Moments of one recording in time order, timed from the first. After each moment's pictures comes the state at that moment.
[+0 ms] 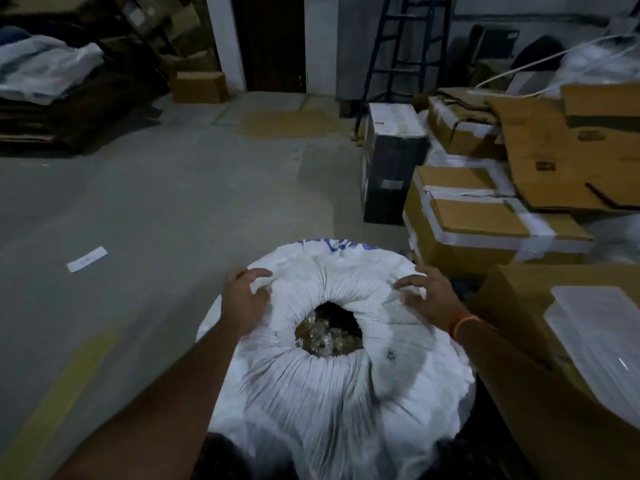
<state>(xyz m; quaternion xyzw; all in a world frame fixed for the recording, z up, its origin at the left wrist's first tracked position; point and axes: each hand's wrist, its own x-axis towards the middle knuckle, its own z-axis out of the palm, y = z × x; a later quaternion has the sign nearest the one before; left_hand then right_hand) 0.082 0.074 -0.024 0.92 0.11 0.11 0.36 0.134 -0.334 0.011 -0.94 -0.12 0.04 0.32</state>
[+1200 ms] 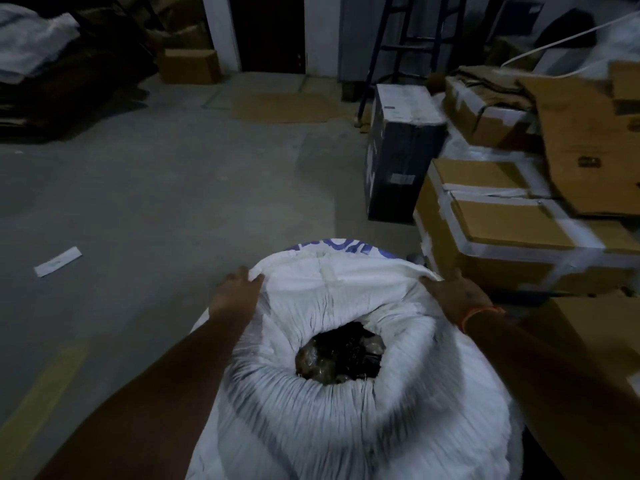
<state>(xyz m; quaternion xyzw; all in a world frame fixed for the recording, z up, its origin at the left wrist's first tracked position) 0.200 0.091 -0.060 0.99 0.04 -0.03 -0.14 0.268 -0.339 -0.034 -0.98 -0.11 0.15 -0.11</state>
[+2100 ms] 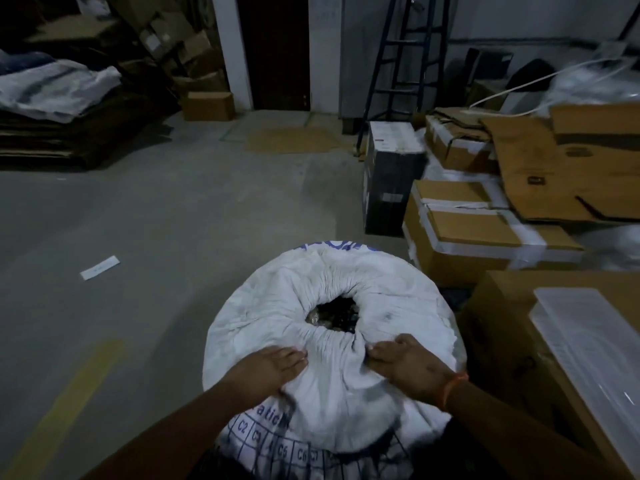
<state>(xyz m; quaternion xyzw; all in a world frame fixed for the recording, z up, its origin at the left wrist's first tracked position) -0.030 0.047 -0.043 0.92 -0.37 -0.09 -0.10 0.031 -0.319 -0.020 -0.86 -0.49 0.09 -0.08</state>
